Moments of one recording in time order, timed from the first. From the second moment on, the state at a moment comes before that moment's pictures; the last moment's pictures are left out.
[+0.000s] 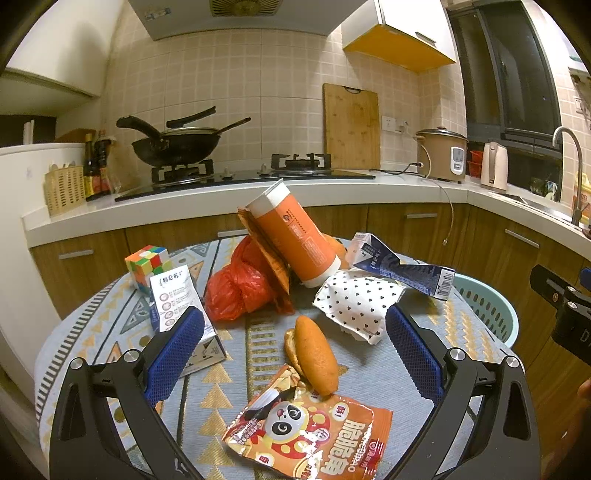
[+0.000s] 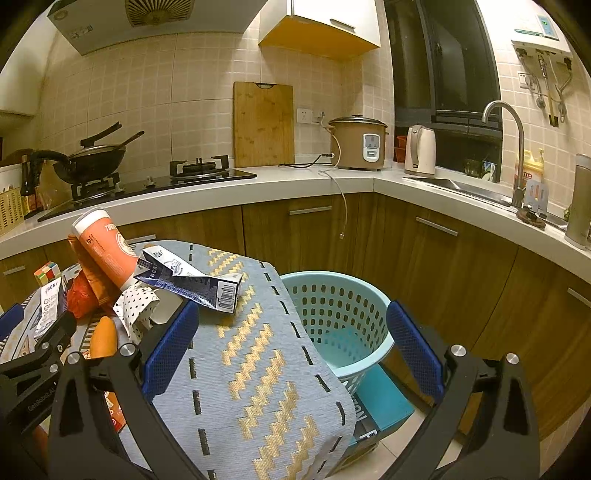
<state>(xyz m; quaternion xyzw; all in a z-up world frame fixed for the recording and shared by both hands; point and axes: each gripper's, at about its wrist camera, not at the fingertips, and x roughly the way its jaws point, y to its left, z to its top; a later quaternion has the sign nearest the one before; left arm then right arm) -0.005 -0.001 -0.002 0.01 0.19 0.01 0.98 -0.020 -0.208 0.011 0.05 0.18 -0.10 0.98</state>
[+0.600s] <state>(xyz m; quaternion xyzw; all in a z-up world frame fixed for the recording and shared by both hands) -0.006 -0.001 -0.002 0.01 0.19 0.01 0.98 -0.020 -0.210 0.010 0.05 0.18 -0.10 0.98</state>
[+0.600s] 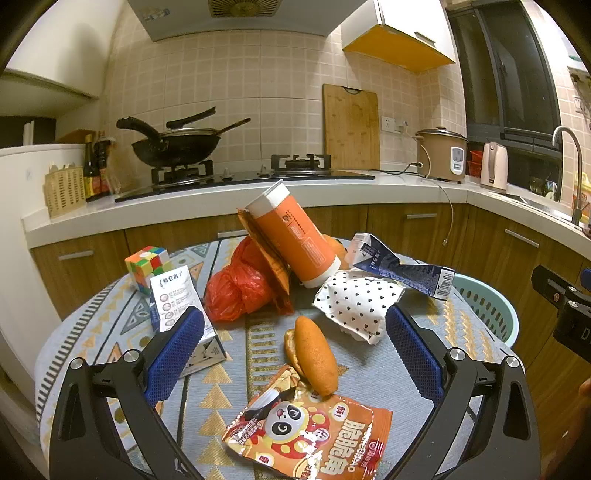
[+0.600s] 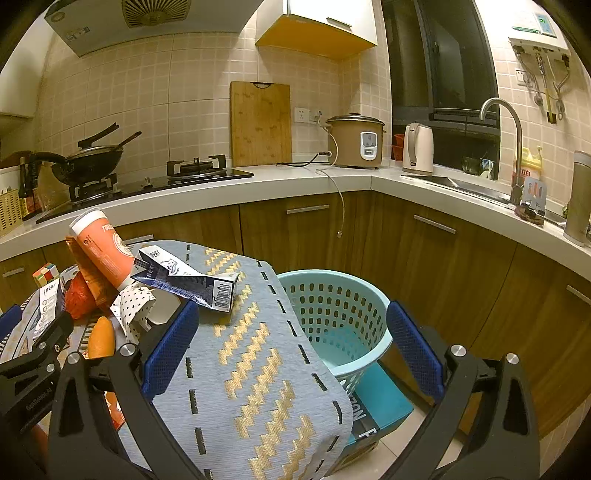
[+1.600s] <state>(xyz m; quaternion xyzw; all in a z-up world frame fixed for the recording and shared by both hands) -0.006 -0.004 -0.003 0.01 0.19 0.00 0.98 -0.018 -0.212 0.009 0.06 0.18 -0.10 0.98</state>
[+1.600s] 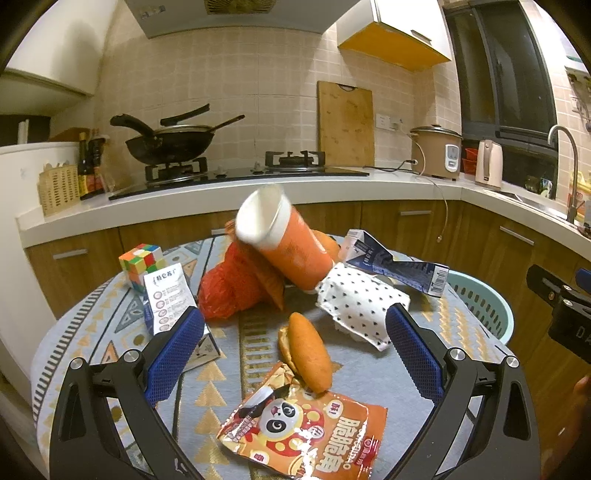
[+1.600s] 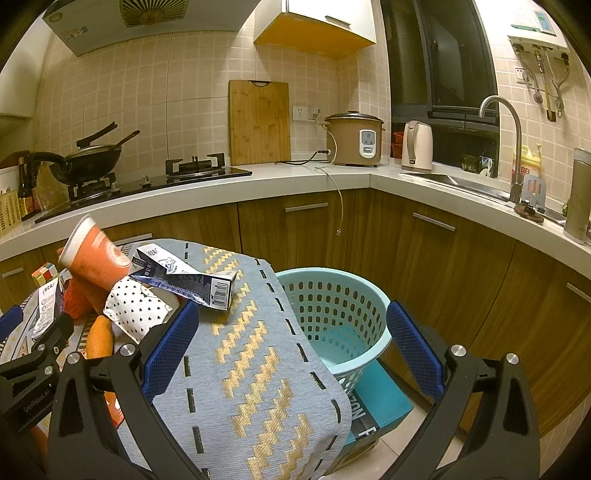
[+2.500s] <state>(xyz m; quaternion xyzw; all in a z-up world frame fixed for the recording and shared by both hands) 0.010 0.144 0.007 -0.07 0.33 0.04 0.94 -0.020 -0.091 -0.010 0.01 0.26 0.12 0.96</state>
